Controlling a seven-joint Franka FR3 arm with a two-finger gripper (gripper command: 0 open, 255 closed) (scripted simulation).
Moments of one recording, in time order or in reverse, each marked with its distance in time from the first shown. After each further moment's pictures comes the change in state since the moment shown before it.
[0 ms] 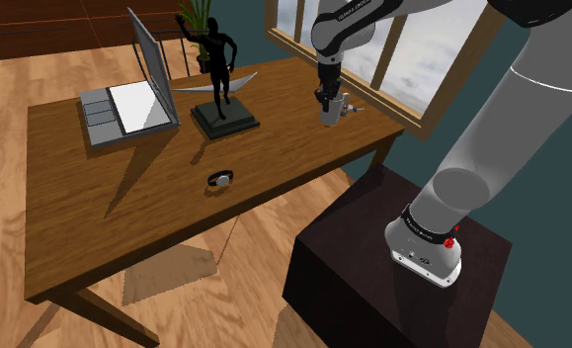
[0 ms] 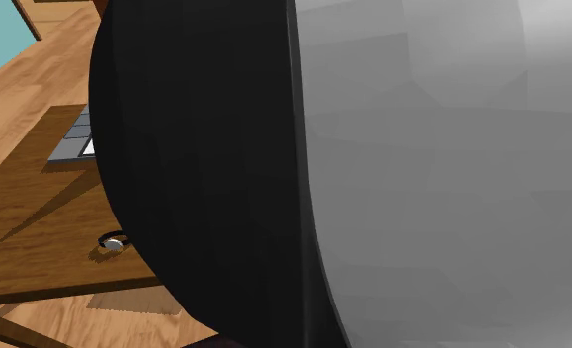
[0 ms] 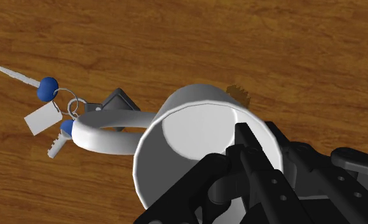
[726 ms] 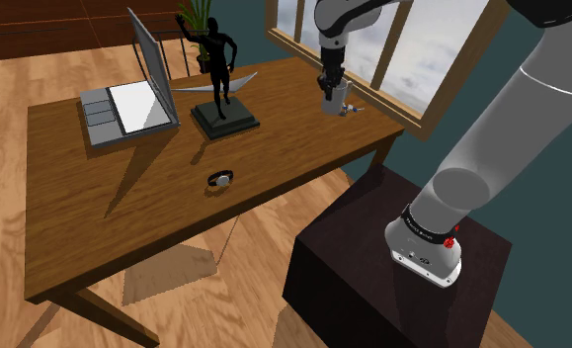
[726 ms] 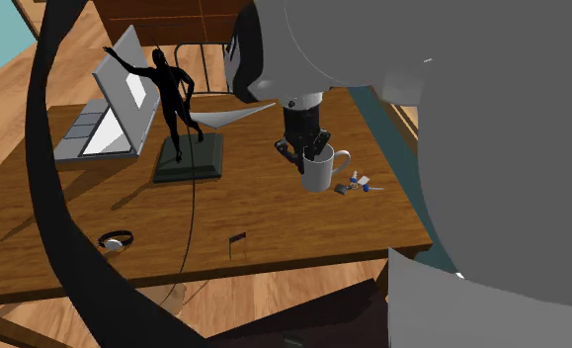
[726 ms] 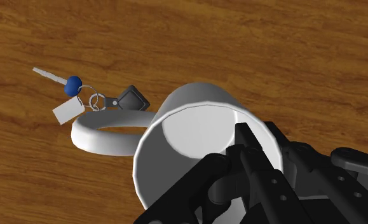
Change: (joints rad) arm 0.002 -0.062 0.002 0.056 -0.008 -0.118 0.001
